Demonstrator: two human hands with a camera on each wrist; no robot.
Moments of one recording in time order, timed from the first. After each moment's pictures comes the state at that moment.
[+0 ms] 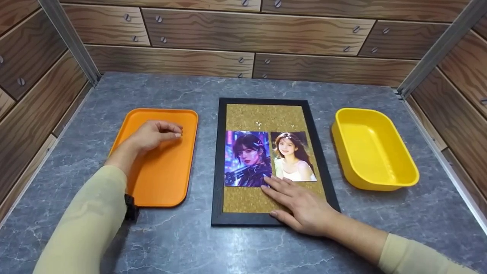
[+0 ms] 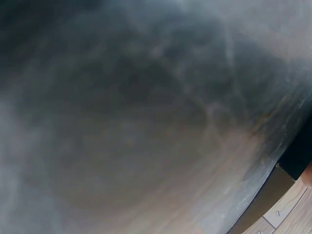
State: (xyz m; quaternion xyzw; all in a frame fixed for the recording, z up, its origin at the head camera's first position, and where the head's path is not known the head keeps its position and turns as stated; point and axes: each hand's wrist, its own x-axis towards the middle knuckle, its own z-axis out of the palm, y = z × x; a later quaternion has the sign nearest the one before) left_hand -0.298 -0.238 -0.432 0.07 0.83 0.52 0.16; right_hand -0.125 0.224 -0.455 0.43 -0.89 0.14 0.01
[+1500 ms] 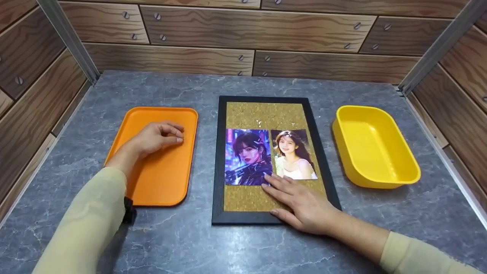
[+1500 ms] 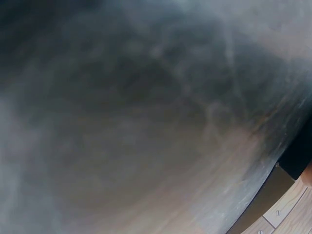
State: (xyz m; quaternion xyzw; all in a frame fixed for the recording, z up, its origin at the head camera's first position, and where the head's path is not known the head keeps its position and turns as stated) left_hand -0.292 -0.234 -0.437 0.10 0.84 0.51 0.16; right_hand -0.124 0.225 -0.455 0.43 -0.89 0.14 0.02
